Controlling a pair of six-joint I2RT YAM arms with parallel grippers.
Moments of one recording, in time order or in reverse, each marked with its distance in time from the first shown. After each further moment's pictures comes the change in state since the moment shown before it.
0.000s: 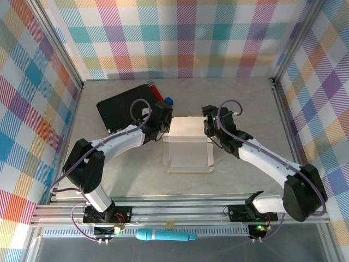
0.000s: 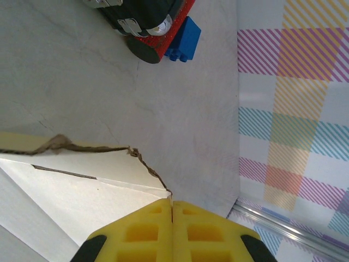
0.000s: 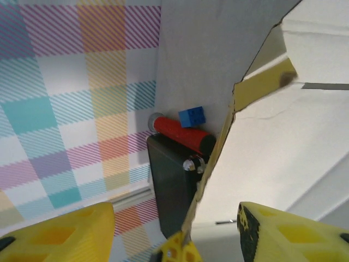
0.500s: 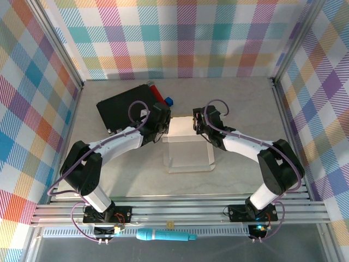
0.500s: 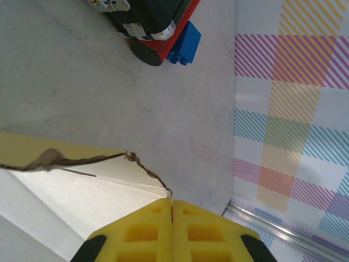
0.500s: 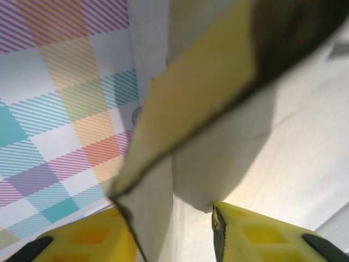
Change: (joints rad) left arm 0.000 -0.031 -0.042 0.025 0.003 -0.021; right arm -0.001 0.287 0.064 0.210 -0.093 0.109
